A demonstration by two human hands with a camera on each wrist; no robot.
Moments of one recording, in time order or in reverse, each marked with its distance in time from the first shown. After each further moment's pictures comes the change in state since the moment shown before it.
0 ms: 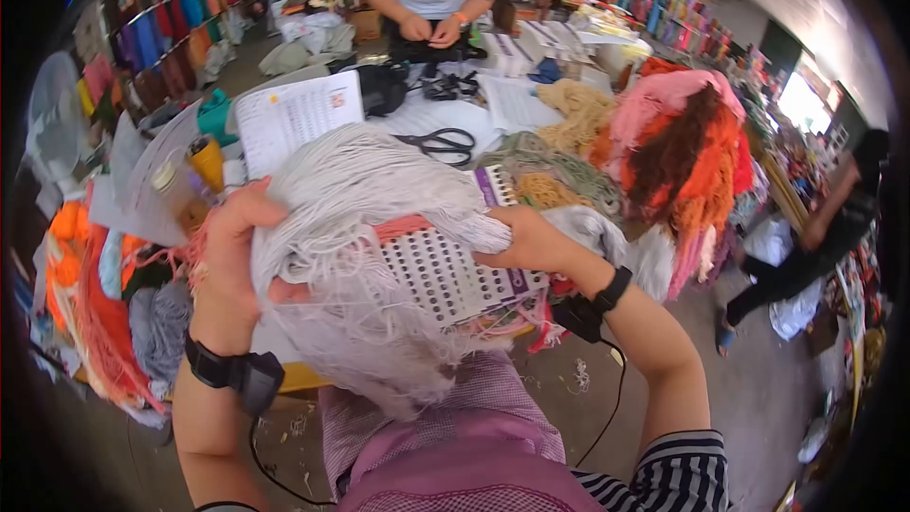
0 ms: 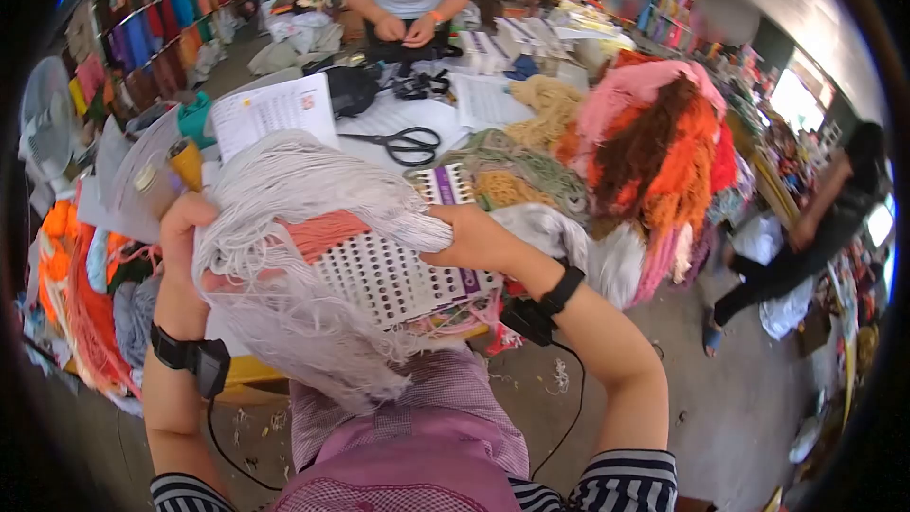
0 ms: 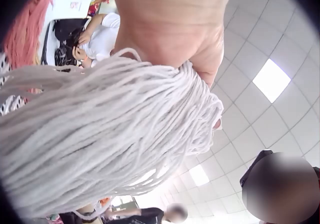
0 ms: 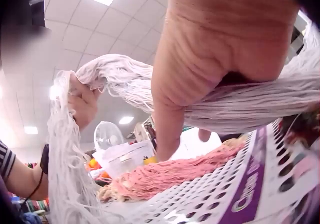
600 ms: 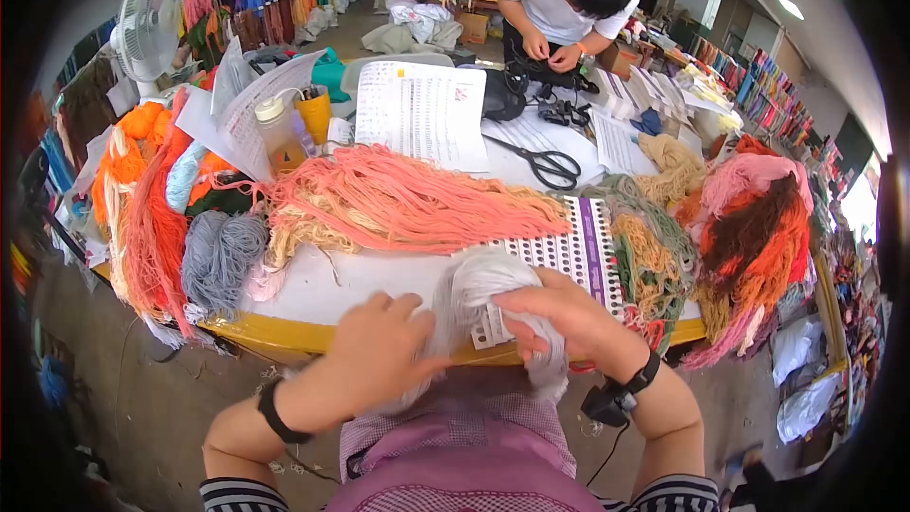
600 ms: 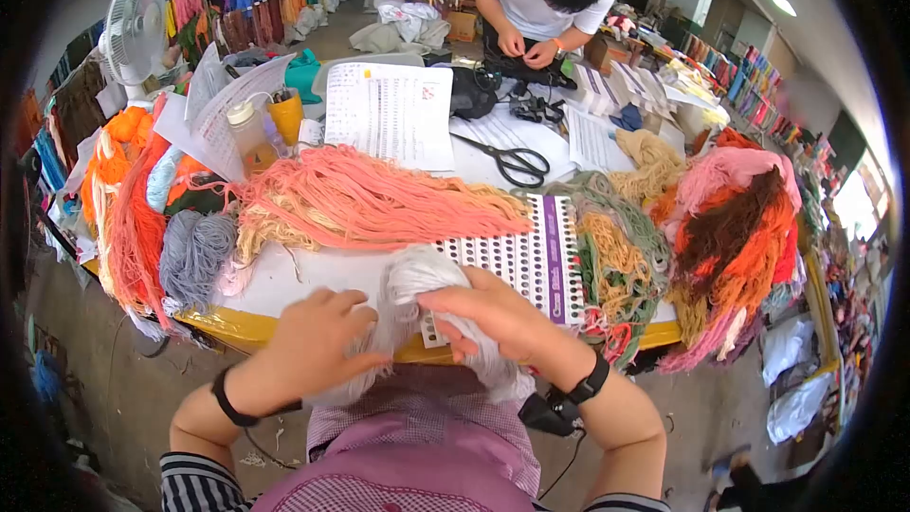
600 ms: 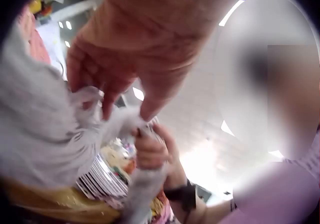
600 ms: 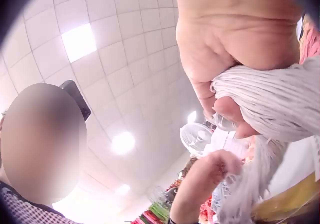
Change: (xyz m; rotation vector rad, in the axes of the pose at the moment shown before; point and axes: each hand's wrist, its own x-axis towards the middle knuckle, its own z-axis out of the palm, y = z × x) left_hand -0.094 -0.073 -0.039 2.001 0.038 0.650; right_hand 0.016 -0.122 0.061 0.999 -0.362 0.540
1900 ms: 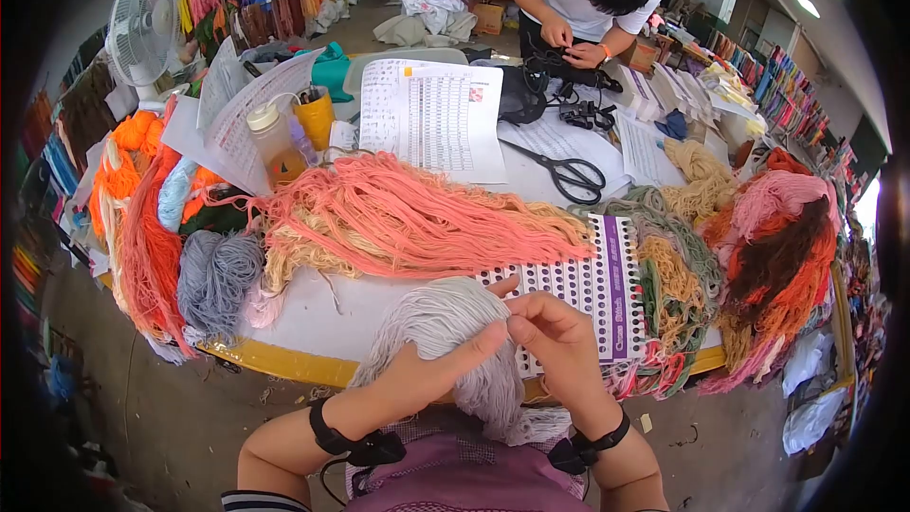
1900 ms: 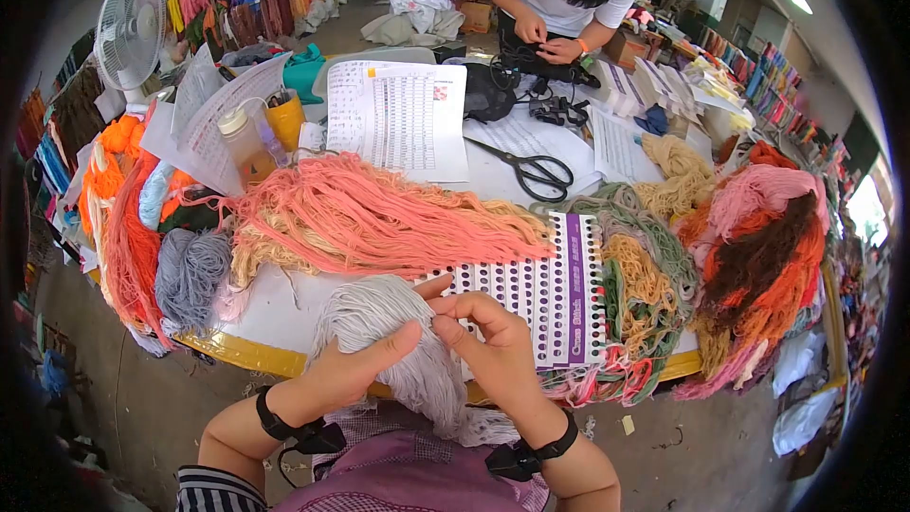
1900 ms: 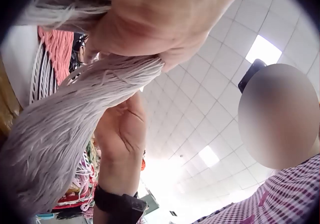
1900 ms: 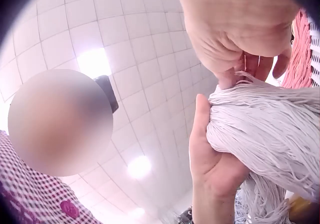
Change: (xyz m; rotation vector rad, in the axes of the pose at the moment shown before) left_hand 0.054 -0.007 0.046 -1.613 -0.137 -0.443; right_hand 0.042 0.050 -0.012 -0.073 0.340 -0.518
